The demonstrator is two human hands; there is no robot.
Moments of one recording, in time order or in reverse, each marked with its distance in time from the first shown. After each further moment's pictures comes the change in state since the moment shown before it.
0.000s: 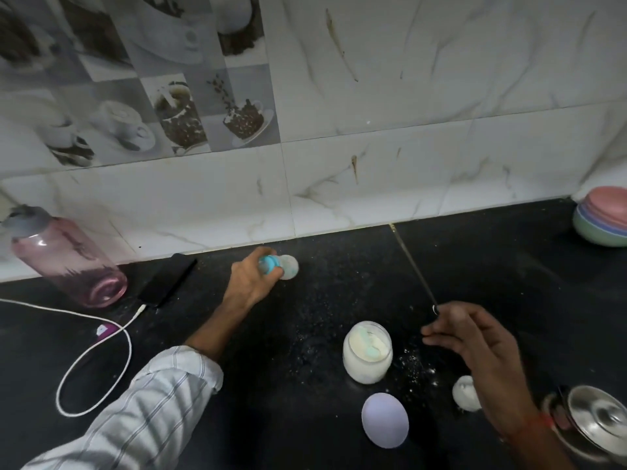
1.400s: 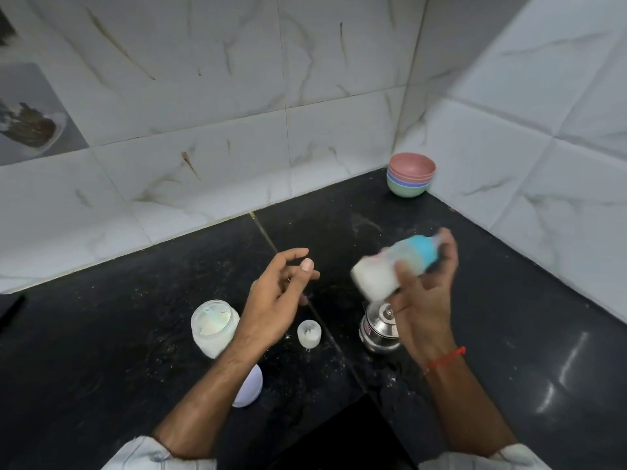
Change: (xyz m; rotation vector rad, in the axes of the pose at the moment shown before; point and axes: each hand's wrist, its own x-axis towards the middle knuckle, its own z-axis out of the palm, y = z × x) left_hand -0.225 0.224 0.121 -0.606 -0.431 0.326; right_hand -0.038 -0.057 -0.157 0.411 0.210 -0.127
